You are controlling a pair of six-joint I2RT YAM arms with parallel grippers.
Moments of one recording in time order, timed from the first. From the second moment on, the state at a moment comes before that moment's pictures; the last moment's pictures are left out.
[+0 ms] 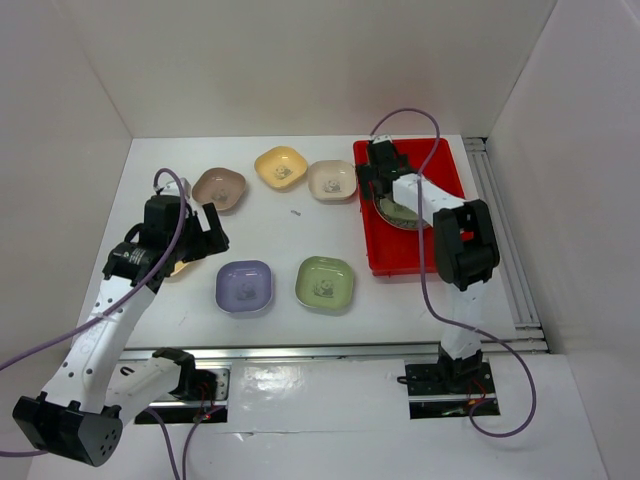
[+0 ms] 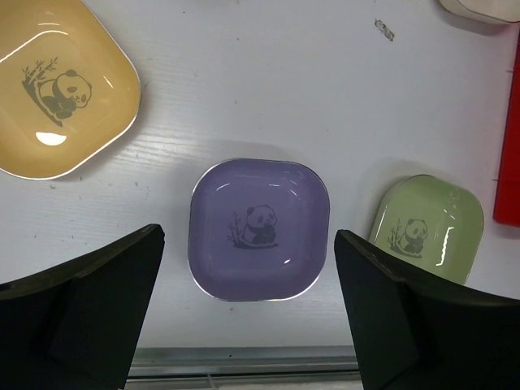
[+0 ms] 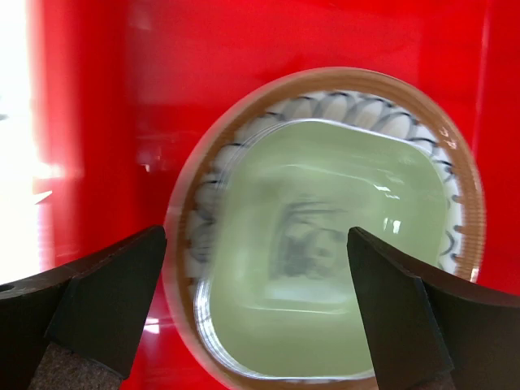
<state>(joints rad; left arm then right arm) -0.21 0.95 1.02 -0.80 -0.11 -0.45 0.32 2.03 1.53 -0.30 0.38 0.01</state>
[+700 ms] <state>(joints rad) -0.21 0.94 1.01 -0.80 -0.11 -0.45 0.60 2.15 1.77 -0.29 0.18 -0.03</state>
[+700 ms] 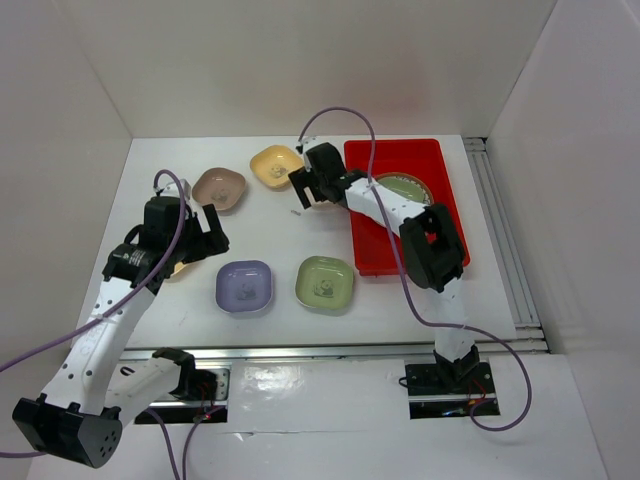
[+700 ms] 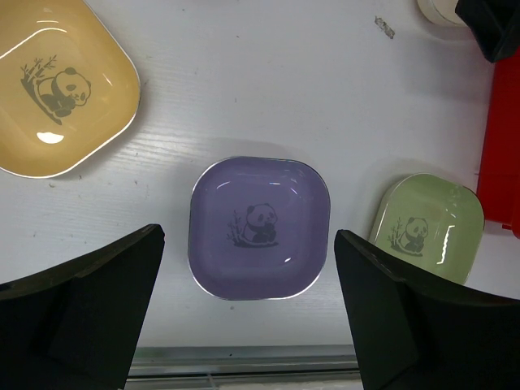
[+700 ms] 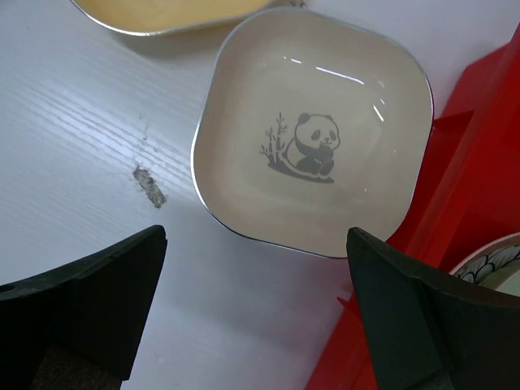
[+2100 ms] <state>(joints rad) -0.21 0.92 1.01 -0.80 -0.11 -0.45 0.78 2.14 1.75 -0.20 -0.04 -0.04</state>
